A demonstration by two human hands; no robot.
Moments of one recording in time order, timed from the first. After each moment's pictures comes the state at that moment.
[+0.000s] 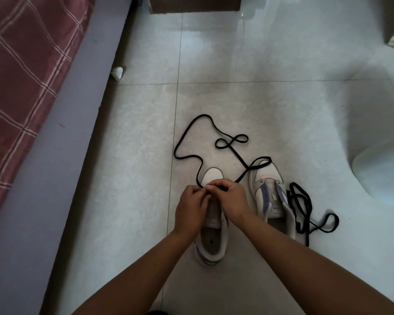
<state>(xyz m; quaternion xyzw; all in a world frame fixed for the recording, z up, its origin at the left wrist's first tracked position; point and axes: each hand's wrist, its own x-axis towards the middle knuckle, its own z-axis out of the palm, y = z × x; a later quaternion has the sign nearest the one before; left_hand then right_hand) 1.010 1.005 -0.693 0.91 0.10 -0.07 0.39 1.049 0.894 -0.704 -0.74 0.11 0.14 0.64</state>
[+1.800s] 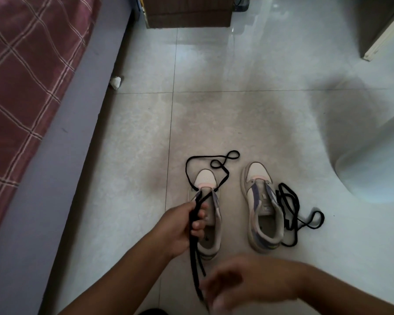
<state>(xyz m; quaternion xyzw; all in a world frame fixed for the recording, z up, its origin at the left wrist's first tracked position) 0.984 1.012 -0.591 0.42 0.36 -0.32 0.76 0.951 0.840 -0.569 -0.62 -0.17 0.59 0.49</state>
